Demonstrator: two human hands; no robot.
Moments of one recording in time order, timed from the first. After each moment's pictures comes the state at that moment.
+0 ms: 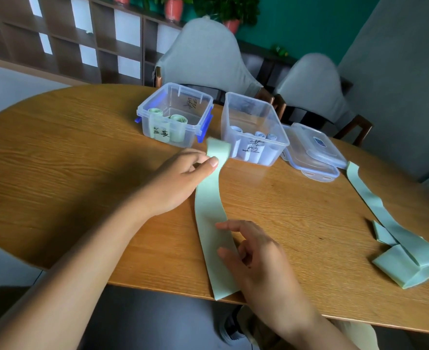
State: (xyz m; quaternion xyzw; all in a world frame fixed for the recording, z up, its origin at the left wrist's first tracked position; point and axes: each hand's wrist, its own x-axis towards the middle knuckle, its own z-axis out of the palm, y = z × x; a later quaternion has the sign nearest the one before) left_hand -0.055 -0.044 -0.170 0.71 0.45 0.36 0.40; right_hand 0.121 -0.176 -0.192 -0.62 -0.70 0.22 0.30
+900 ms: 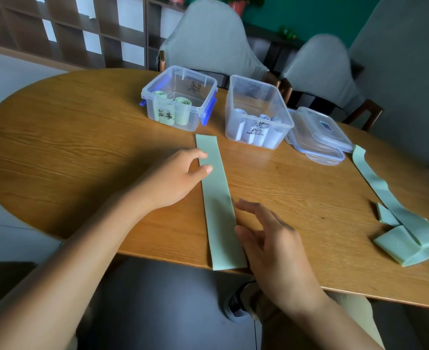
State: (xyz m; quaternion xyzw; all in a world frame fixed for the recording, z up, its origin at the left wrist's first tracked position) left_hand -0.064 -0.054 -0.193 0.76 0.52 0.28 0.27; right_hand 0.133 -0.189 -0.196 -0.63 -0.70 0.16 0.30
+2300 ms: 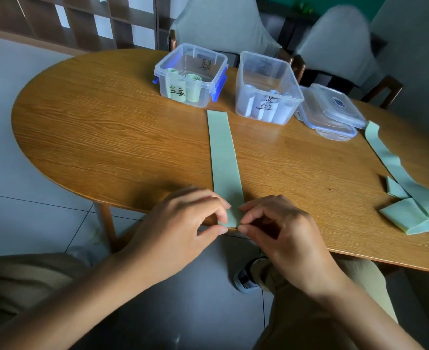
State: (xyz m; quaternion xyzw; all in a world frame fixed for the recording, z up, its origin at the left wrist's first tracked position) left_hand -0.072 -0.195 -0.213 0.83 0.39 0.35 0.19; right_hand 0.145 -0.225 -0.195 -0.54 -0.77 0.17 0.31
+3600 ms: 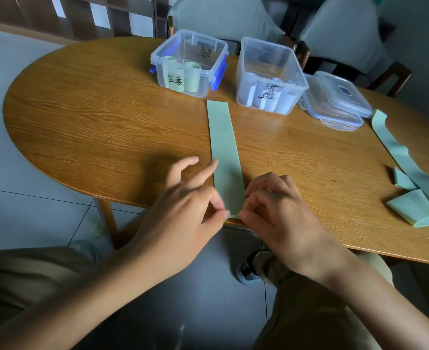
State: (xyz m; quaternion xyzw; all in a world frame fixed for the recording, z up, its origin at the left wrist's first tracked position) left_hand -0.062 -0.198 -0.208 0.80 0.48 0.31 0.19; right_hand 0.142 -0.209 -0.183 -0.56 -0.80 0.15 0.17
